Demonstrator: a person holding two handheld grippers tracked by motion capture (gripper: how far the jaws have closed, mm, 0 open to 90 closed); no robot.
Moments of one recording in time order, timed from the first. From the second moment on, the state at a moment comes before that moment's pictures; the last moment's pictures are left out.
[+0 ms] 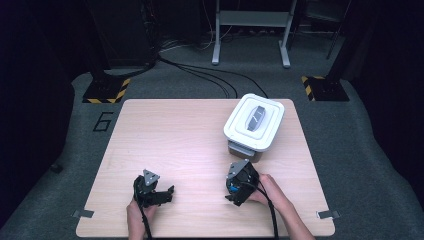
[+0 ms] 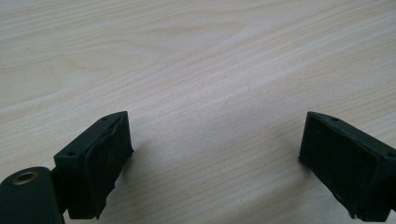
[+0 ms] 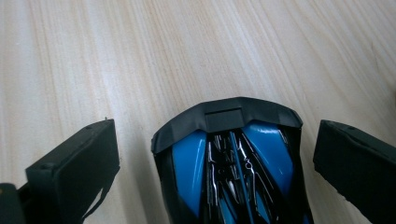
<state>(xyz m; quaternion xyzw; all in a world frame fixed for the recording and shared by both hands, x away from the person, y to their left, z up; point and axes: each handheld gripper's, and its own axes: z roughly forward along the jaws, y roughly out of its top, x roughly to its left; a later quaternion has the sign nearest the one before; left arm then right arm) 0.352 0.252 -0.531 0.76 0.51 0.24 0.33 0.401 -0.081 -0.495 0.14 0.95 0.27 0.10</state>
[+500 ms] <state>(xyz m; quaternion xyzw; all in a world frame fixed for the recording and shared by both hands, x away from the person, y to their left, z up) 0.351 0.252 -0.531 0.76 0.51 0.24 0.33 0.405 -0.081 -0.499 0.16 0.95 0.26 0.11</state>
